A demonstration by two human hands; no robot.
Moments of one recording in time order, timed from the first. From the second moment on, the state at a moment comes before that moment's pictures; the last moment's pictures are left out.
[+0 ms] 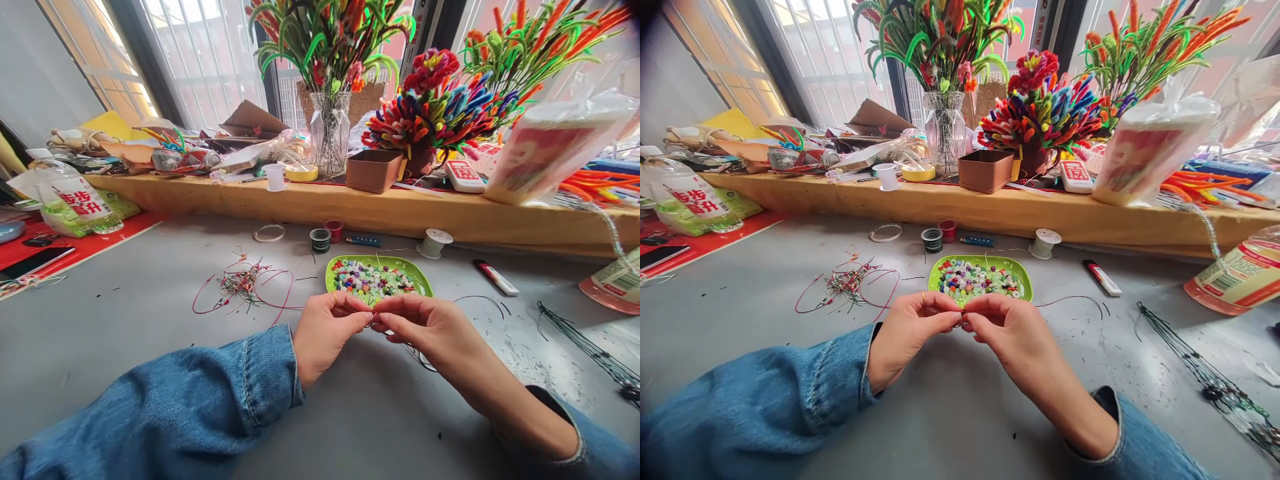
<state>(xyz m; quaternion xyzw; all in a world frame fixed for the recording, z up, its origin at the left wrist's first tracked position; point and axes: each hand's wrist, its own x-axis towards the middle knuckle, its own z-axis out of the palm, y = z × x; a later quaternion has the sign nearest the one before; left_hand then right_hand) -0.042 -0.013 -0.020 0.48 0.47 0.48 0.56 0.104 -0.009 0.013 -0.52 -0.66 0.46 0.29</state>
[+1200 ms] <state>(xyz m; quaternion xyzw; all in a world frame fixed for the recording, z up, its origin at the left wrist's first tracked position) -0.045 -0.014 -0.012 0.46 0.44 0.45 0.63 0.118 -0.008 0.000 -0.45 -0.85 0.10 0.27</state>
